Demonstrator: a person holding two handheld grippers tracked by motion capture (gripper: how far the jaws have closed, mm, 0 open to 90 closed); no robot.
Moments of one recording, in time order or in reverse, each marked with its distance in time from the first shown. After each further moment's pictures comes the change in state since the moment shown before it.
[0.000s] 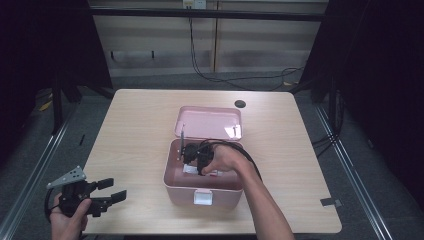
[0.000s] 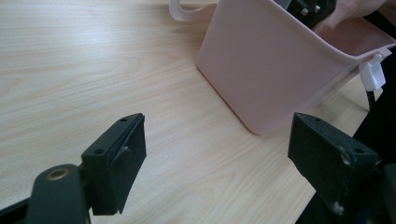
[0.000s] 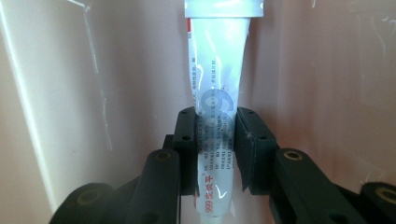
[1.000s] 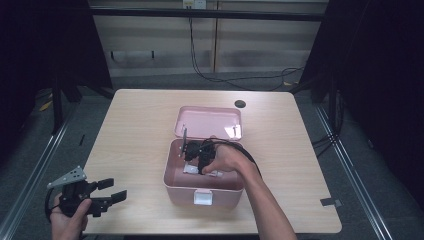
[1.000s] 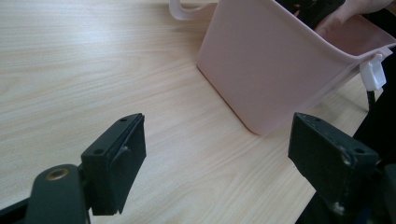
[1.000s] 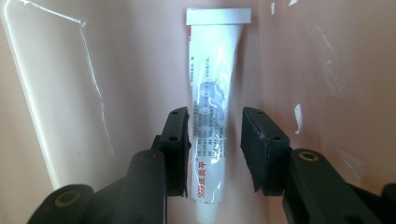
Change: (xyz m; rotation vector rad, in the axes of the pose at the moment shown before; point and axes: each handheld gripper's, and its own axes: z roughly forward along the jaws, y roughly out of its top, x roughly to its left) left arm 0.000 0.000 0.000 0.005 -0.002 0.000; right arm 0.001 -0.006 -0.011 -0.039 -0.027 0.067
